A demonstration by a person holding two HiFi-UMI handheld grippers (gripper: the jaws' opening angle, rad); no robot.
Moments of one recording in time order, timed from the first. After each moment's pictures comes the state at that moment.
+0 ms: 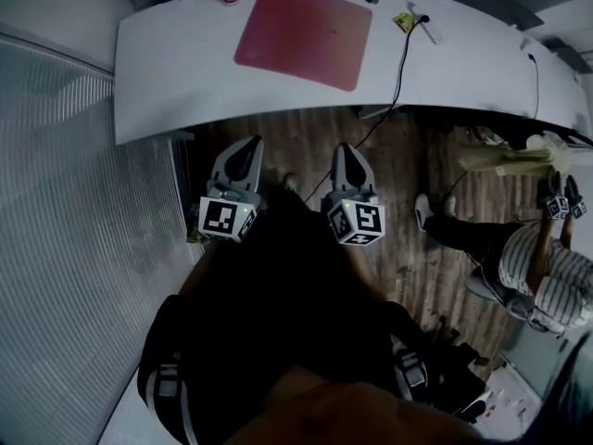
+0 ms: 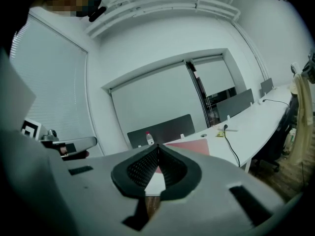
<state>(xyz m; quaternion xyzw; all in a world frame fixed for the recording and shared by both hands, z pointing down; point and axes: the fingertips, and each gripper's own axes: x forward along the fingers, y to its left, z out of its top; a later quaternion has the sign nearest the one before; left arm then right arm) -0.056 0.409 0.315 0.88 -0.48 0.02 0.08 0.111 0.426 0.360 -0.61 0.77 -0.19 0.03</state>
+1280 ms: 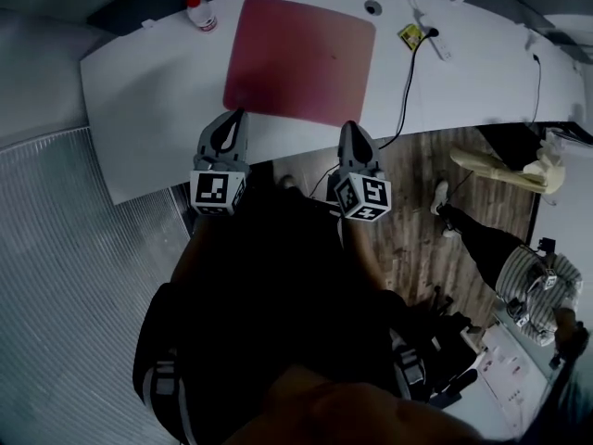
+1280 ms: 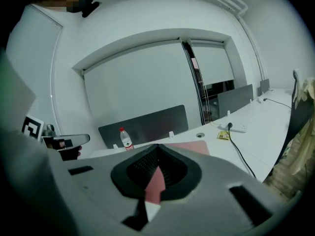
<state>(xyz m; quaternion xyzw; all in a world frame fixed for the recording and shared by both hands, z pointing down) -0.089 0.105 0.392 0.88 -0.46 0.08 0.11 0.124 0.158 0.418 -0.66 0.71 -0.23 -0.04</state>
